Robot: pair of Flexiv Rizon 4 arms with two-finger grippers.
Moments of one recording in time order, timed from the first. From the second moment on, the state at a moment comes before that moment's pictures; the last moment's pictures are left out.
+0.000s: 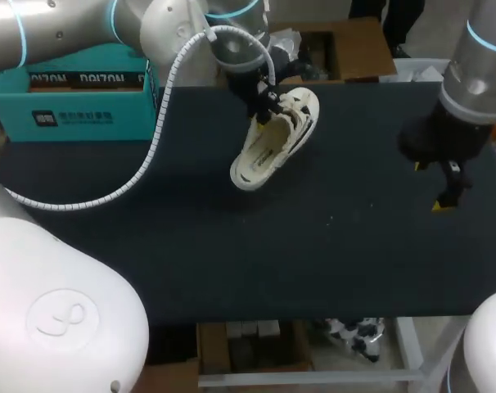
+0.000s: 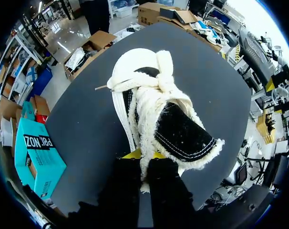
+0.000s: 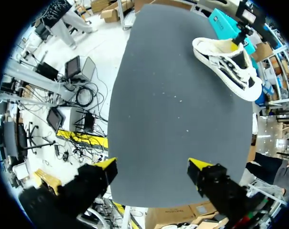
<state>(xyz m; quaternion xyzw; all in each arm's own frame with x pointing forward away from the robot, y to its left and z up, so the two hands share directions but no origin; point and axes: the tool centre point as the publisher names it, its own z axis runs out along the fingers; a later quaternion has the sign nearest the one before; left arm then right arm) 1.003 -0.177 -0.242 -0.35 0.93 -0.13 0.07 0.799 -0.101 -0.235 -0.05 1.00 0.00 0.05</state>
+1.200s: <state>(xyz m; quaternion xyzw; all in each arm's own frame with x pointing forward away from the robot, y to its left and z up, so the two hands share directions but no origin) 1.256 0.161 -0.128 -0.12 0.97 -0.05 0.18 0.799 -0.101 -0.235 -0.05 1.00 0.00 0.05</state>
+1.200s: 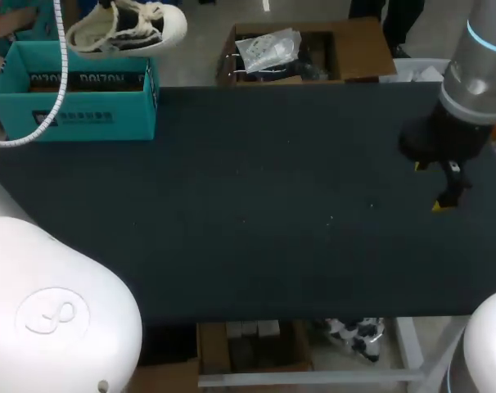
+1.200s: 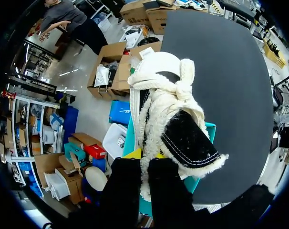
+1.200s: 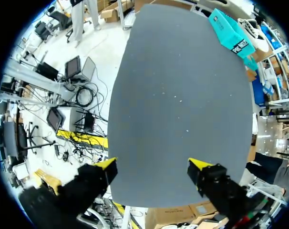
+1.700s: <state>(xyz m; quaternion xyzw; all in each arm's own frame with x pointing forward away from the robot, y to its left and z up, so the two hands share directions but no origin) 1.244 0.261 -0.172 -0.12 0.98 -0.03 0.15 0.799 -0.101 -0.235 -0.05 1.00 0.00 0.05</state>
